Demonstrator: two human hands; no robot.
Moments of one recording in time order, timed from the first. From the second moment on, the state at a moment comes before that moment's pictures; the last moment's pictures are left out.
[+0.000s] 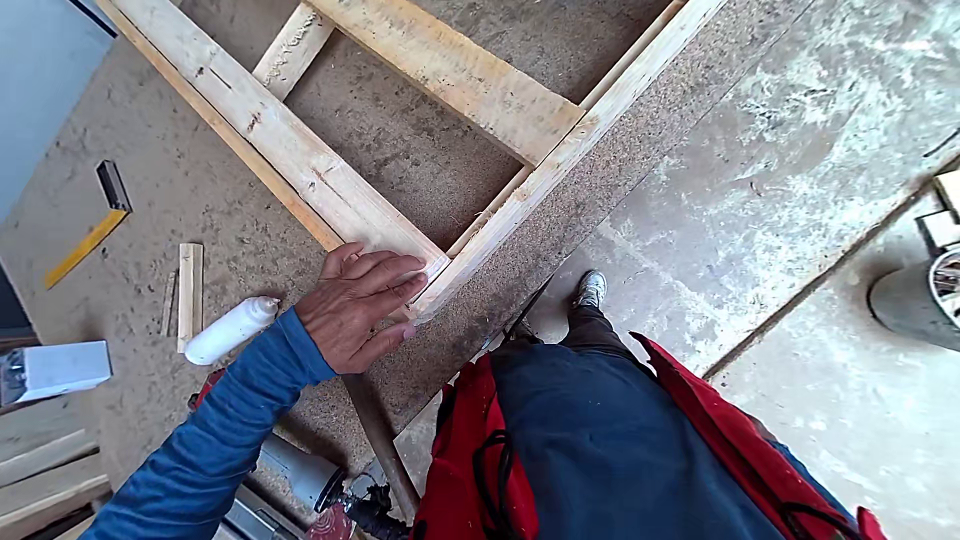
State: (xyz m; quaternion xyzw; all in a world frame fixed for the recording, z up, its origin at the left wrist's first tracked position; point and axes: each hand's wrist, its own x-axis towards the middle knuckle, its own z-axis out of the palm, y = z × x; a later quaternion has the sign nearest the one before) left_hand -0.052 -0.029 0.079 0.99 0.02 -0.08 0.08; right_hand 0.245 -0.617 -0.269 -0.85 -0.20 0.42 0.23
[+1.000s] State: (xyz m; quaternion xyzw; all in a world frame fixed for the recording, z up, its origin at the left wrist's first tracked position) left_hand -0.322 0.040 0.140 0.85 0.46 0.12 0.24; right_hand 0.156 -0.225 -0.003 -0.49 -0.79 0.21 0.31
